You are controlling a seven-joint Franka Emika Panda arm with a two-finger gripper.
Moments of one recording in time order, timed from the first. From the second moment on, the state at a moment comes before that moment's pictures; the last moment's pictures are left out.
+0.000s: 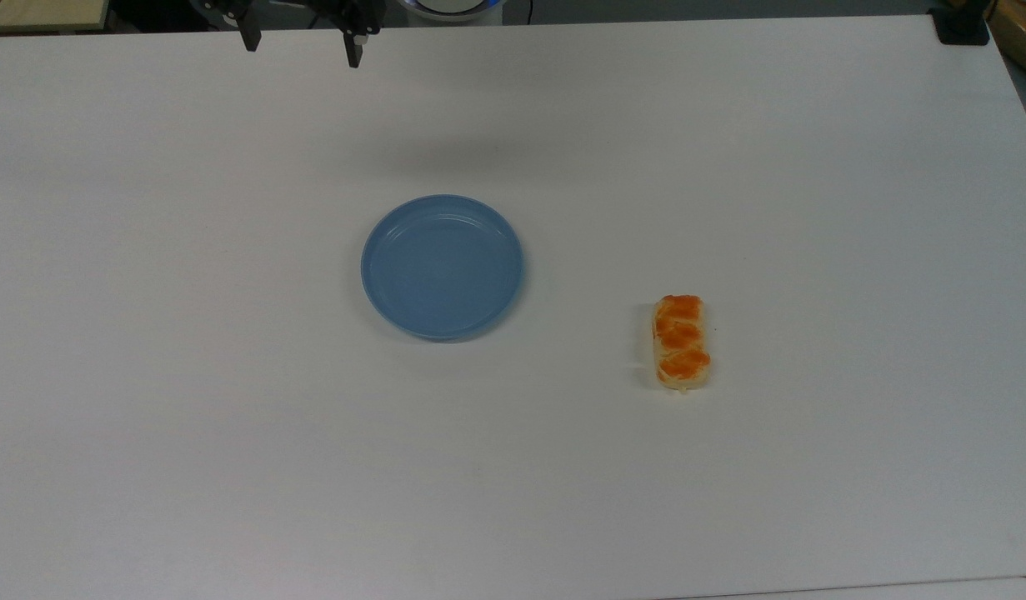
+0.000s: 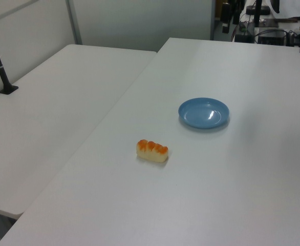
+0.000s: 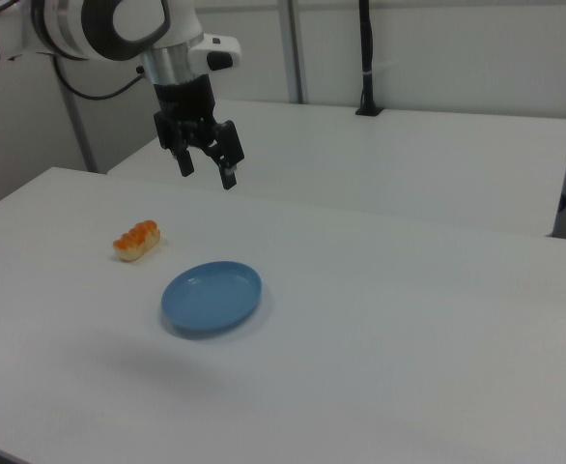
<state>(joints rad) -0.08 0.04 -0.04 -1.56 -0.02 1.66 0.03</state>
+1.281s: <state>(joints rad) -0.13 0.04 -0.04 -1.55 -0.01 1.63 -0.08</state>
